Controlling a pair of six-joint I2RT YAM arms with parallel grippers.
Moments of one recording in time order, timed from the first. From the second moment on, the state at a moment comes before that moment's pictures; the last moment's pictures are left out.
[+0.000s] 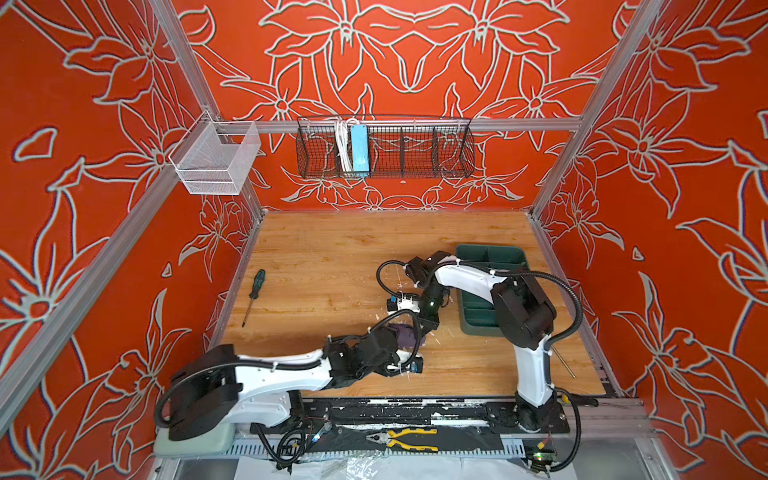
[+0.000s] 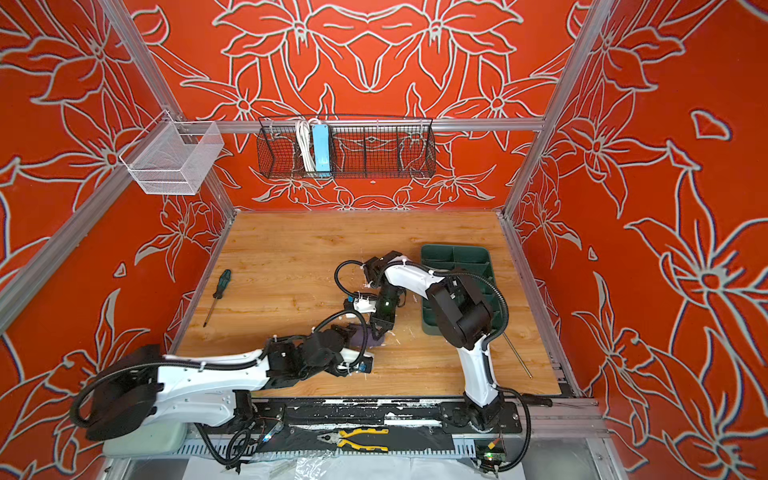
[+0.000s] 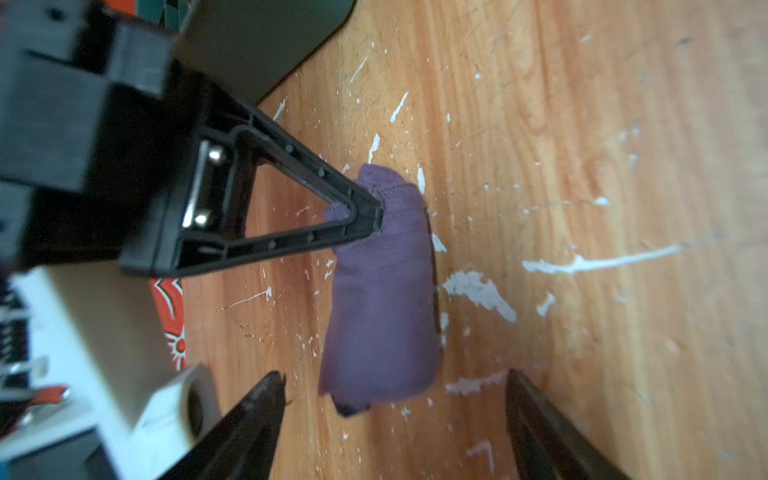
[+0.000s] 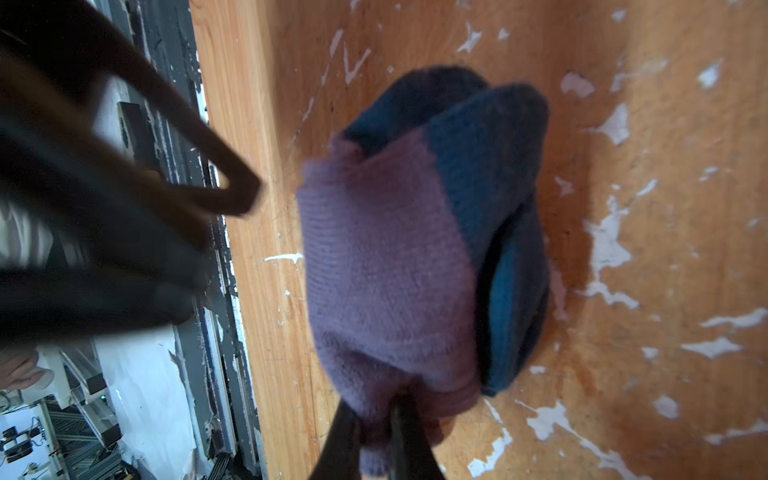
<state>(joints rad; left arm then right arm) -1.10 1.29 0.51 0.01 -0.31 0.85 0.66 2.03 1.47 -1.25 -0.55 -0.79</state>
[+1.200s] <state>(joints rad) -0.85 1.77 1.12 -0.64 0.06 0.55 0.42 1.10 0.96 -0.70 -0.20 -0.52</state>
